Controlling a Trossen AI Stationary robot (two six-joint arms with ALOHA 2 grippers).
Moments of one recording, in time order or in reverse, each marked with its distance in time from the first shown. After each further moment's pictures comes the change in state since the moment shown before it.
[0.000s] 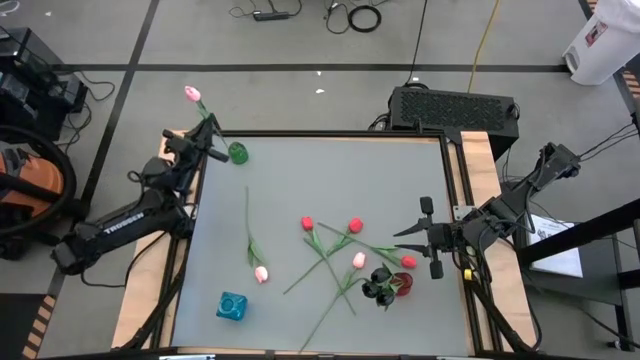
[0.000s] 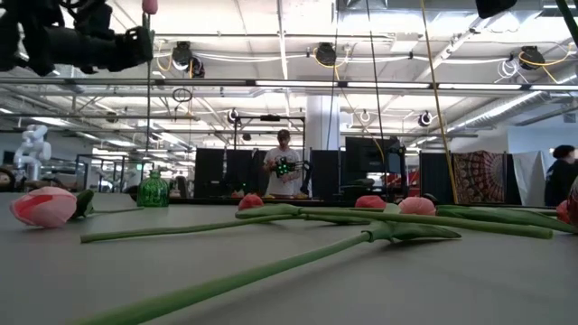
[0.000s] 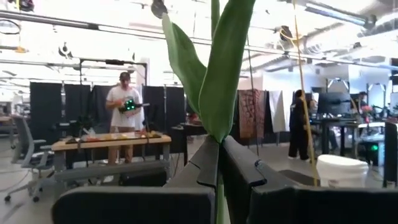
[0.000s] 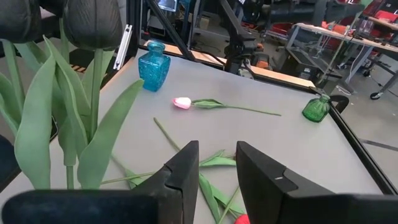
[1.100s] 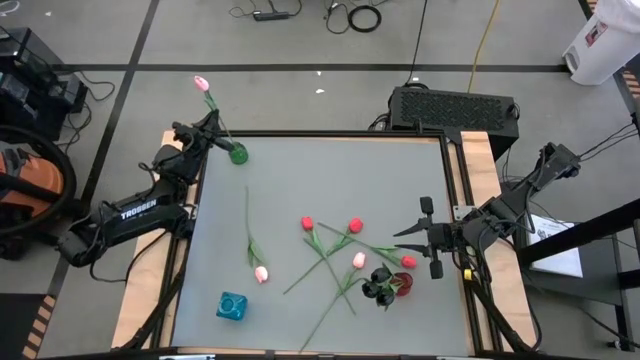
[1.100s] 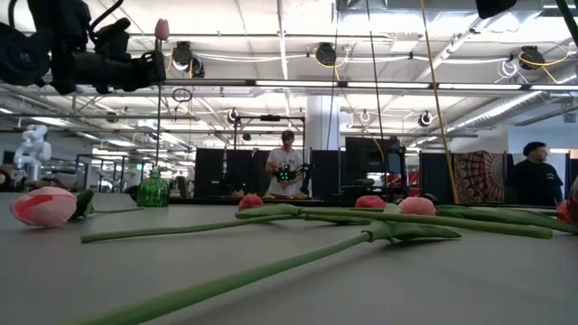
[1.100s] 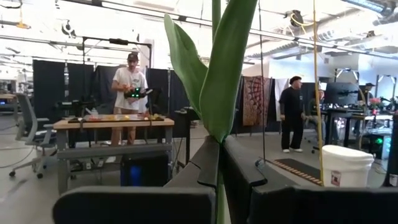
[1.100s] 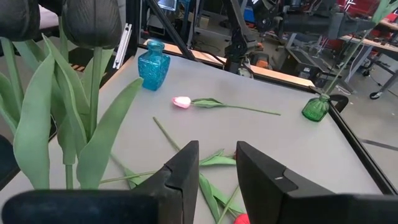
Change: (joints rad) left arm 0.201 0.294 0.000 0.216 0.165 -0.134; right arm 0.000 0.000 0.000 -0.003 0.002 0.000
